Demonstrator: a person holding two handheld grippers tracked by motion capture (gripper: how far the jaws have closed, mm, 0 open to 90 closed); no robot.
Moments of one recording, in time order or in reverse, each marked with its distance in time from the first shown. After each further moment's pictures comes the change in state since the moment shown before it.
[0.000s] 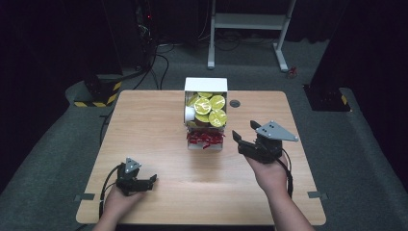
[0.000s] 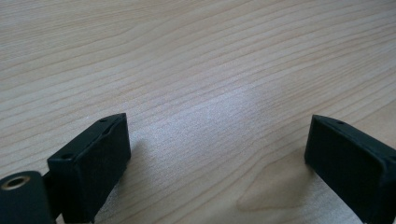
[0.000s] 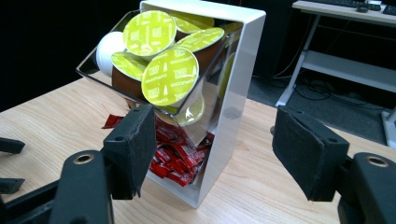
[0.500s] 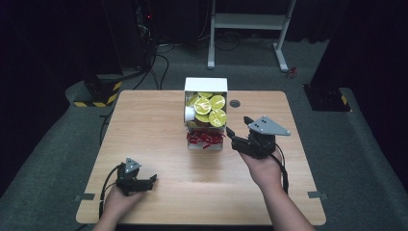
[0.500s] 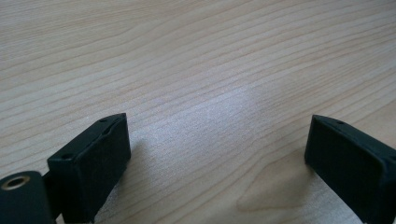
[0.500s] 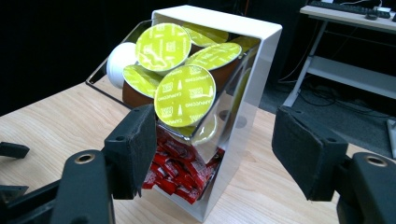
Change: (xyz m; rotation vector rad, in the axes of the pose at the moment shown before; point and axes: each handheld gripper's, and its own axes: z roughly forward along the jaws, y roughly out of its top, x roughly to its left) left arm 0.000 0.000 0.000 0.000 0.000 0.000; right arm 0.009 0.013 0.012 -0.002 0.019 -0.025
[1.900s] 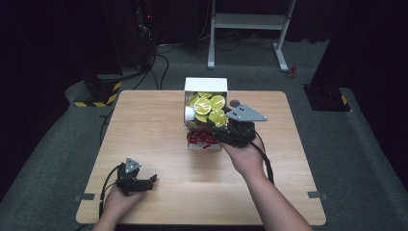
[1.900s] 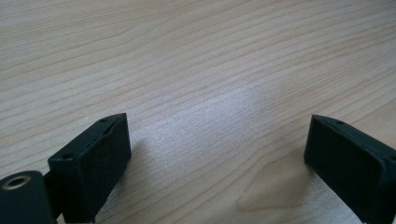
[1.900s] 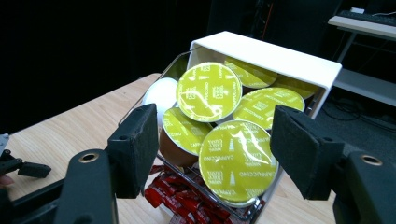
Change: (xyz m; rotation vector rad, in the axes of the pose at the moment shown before) left arm -0.001 0.000 0.000 -0.001 -0.004 -0.003; right arm 0.026 0.032 0.037 -0.010 0.072 -0.032
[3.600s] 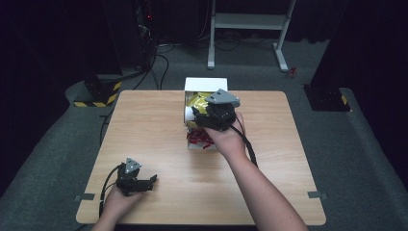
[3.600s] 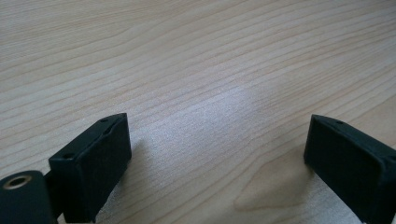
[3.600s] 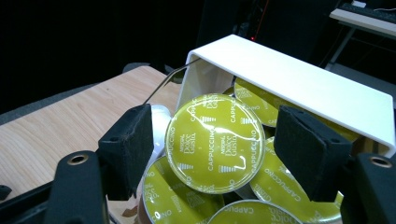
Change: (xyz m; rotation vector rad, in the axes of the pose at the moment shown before) left arm 0.000 0.000 0.000 -0.001 -0.008 0.006; right arm 0.006 0.024 0.064 0.074 -0.039 -0.049
